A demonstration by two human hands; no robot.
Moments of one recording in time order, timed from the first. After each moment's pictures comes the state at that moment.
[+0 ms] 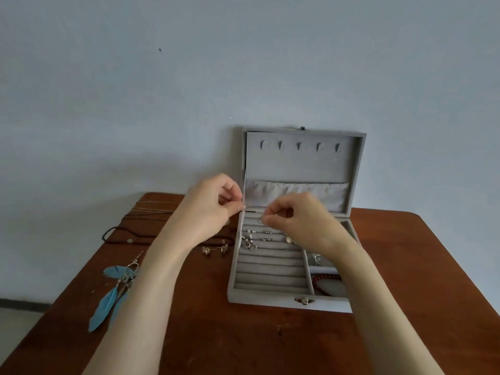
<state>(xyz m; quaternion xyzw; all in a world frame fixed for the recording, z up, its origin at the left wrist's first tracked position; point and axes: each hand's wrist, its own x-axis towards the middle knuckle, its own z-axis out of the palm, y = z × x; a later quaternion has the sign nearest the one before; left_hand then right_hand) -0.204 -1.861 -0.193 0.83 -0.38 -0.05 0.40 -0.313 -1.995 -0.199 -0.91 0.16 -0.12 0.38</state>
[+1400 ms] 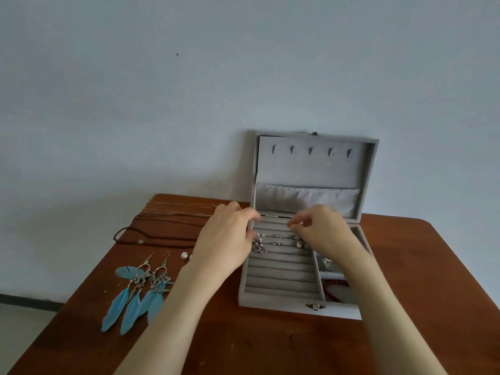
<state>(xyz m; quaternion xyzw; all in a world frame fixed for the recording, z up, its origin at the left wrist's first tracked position) -0.214 -1.864 -0.233 0.86 -0.43 0.06 0.26 -0.305 -2.011 -0.221 -0.93 0.27 -0.08 0.24</state>
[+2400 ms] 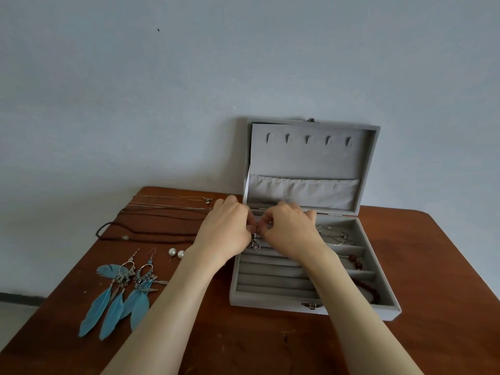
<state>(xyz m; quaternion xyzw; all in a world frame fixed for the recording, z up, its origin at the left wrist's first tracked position) -0.201 -1.892 -0.242 0.89 -0.40 -0.02 0.19 -0.272 -1.990 -0.248 -0.95 0.25 -0.08 0.17</state>
